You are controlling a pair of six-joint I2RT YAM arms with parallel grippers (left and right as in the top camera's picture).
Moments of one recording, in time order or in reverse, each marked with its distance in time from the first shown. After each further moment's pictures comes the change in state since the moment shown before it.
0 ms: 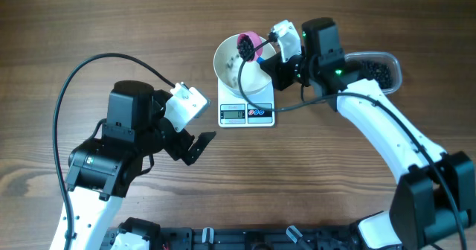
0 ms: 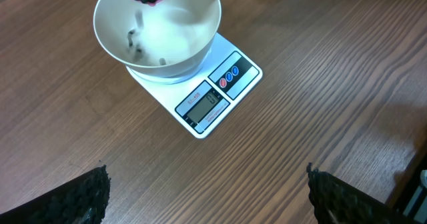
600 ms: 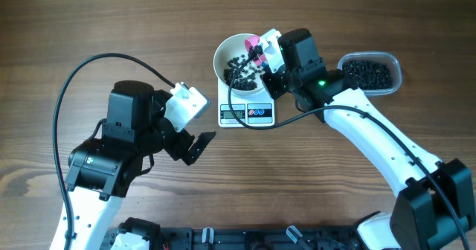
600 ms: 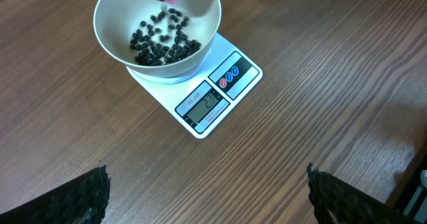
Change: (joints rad) left arm 0.000 0.000 0.000 0.000 0.000 0.000; right arm 0.118 -0.022 0.000 -0.070 0.363 -0.112
